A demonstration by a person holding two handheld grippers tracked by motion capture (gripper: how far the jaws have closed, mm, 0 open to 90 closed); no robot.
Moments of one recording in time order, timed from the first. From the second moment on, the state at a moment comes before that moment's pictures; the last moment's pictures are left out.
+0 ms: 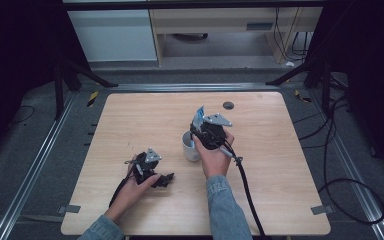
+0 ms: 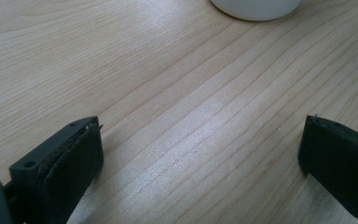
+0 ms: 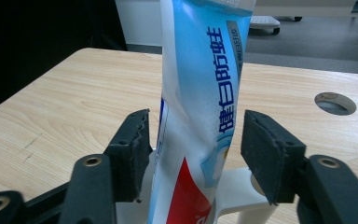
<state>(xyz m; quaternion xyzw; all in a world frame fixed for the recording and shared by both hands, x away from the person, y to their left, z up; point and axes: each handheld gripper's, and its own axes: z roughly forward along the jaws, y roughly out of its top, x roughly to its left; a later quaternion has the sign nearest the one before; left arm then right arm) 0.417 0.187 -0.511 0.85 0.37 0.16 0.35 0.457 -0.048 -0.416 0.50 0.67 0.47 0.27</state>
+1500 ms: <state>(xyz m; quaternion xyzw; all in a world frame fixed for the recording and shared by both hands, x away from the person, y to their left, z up) 0.417 0.187 -0.511 0.84 0.37 0.17 0.35 0.451 -0.053 -0.399 0.46 0.73 0.41 0.28</state>
